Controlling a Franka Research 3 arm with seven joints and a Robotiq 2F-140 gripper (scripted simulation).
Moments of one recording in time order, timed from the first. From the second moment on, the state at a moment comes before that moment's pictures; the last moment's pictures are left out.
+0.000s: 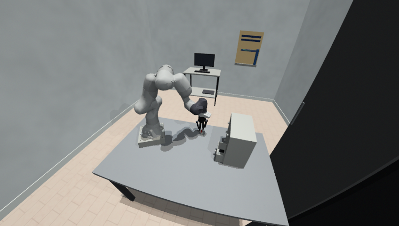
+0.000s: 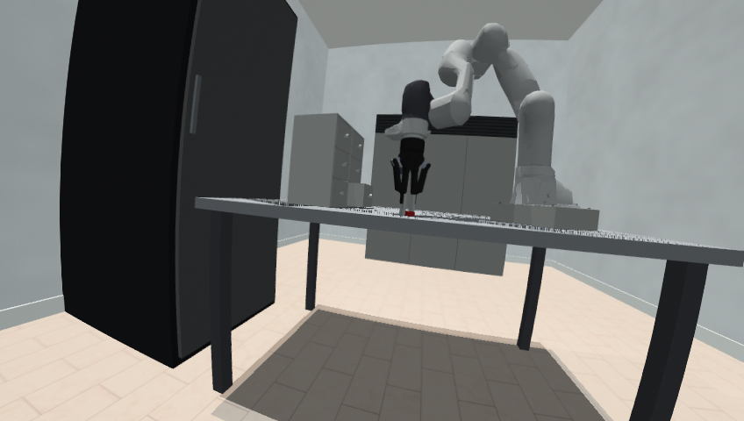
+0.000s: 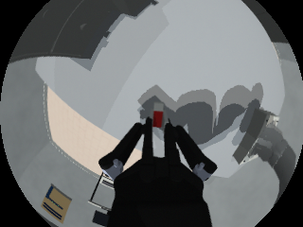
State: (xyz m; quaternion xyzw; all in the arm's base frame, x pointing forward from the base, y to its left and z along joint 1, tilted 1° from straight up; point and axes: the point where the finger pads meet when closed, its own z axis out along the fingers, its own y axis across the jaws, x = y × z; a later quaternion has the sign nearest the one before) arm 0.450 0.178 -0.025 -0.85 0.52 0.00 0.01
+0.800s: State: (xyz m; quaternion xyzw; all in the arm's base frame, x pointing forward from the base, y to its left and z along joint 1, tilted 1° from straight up) arm 0.457 0.180 0.031 -0.84 0.54 -0.02 0.02
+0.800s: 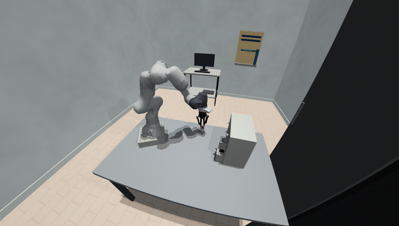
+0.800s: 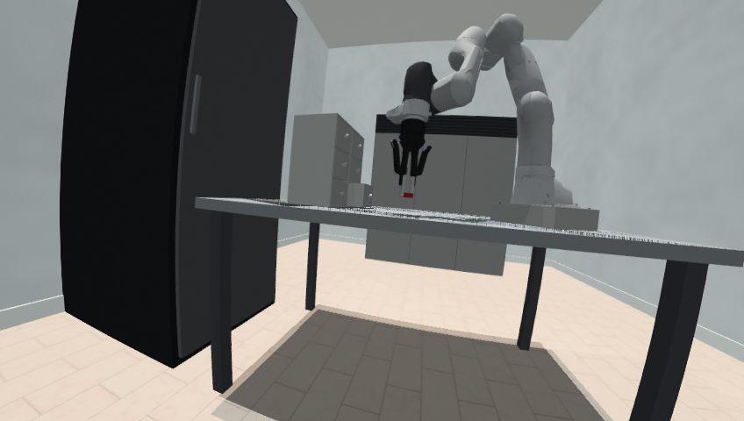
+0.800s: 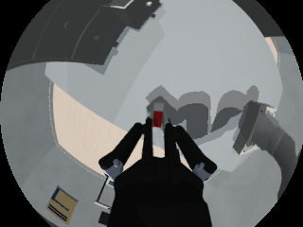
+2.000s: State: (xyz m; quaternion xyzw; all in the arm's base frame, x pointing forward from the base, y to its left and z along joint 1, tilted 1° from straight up) arm 0.451 0.177 0.075 -0.85 0.53 -0.01 0.01
